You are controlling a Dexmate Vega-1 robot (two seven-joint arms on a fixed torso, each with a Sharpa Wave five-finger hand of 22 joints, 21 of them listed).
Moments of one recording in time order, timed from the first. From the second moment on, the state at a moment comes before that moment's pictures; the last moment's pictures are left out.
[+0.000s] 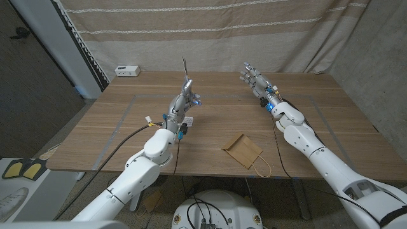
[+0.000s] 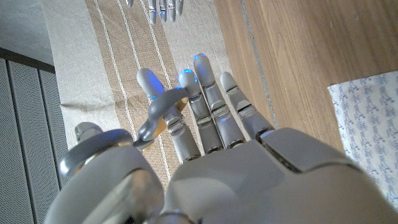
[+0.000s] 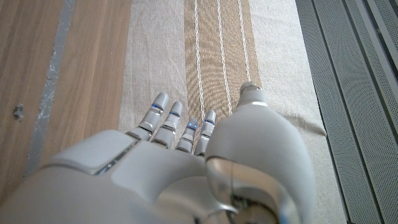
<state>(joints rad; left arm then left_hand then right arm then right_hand) 1.15 0.53 0.41 -1.95 -0.50 -0.05 0.39 0.34 -0.12 -0.20 -0.23 0.30 1.03 -0.07 0.80 0.51 0.82 -0.10 1.13 0.92 0.83 -0.10 0.64 0.96 0.50 -0.05 0.44 0.37 -0.78 -0.43 -0.37 -1.38 0.83 0.24 0.21 0.95 0.13 -0.08 -0.03 0.47 0.30 -0.14 0.21 0.40 0.08 -0.11 0.23 0.37 0.20 -0.04 0.21 0.49 -0.02 0.01 0.92 0.17</state>
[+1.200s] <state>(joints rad) 1.14 0.60 0.40 -1.98 -0.47 0.05 0.41 0.22 -0.19 -0.35 -0.08 0.32 1.05 0.06 0.81 0.55 0.78 -0.07 1.24 0.99 0.80 -0.09 0.68 0.97 0.48 -0.04 0.42 0.40 -0.79 -0.45 -0.36 -1.41 0.83 0.24 0.20 0.95 0.13 -0.08 -0.04 0.47 0.30 -0.14 0.22 0.40 0.08 -0.11 0.23 0.36 0.20 -0.04 0.22 0.48 -0.02 0.01 0.91 0.17</state>
